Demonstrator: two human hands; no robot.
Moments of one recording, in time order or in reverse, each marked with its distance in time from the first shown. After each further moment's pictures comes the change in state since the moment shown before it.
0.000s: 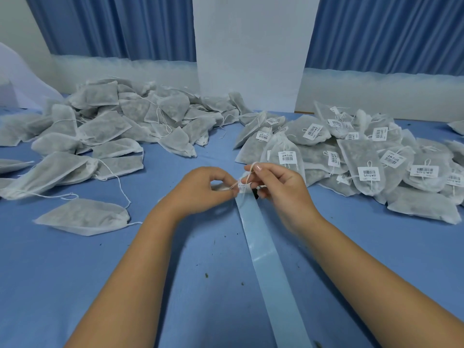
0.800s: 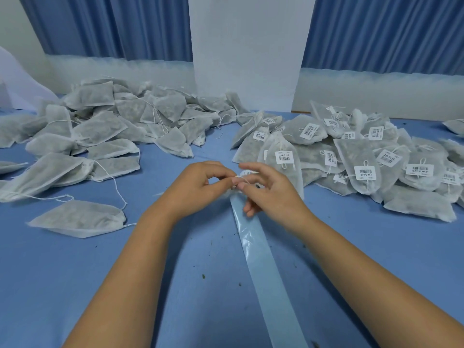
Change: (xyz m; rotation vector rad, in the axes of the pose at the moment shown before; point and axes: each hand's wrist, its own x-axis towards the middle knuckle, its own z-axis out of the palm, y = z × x) left_hand -0.002 0.009 -0.001 -0.035 0.073 0.160; right_hand -0.001 -0.001 0.002 -0.223 -0.087 0.115
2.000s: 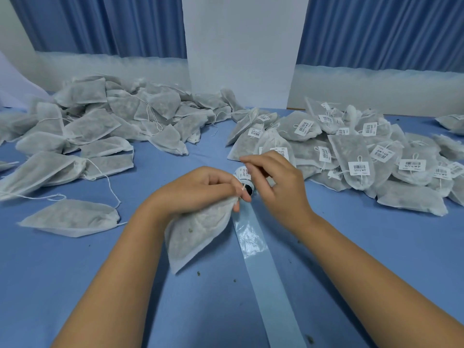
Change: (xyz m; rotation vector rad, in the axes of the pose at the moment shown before) left_hand -0.008 0.037 -0.006 -0.276 -0.366 -0.247; right_hand -0.001 0.001 -0.011 -0.584 0.326 -0.765
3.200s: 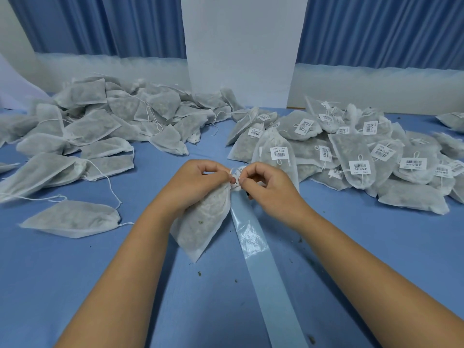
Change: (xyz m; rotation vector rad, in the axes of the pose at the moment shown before) left_hand 0.017 -0.018 0.001 -0.081 0.382 -0.084; right_hand 0.001 -0.004 0.004 0.416 -0.313 0.591
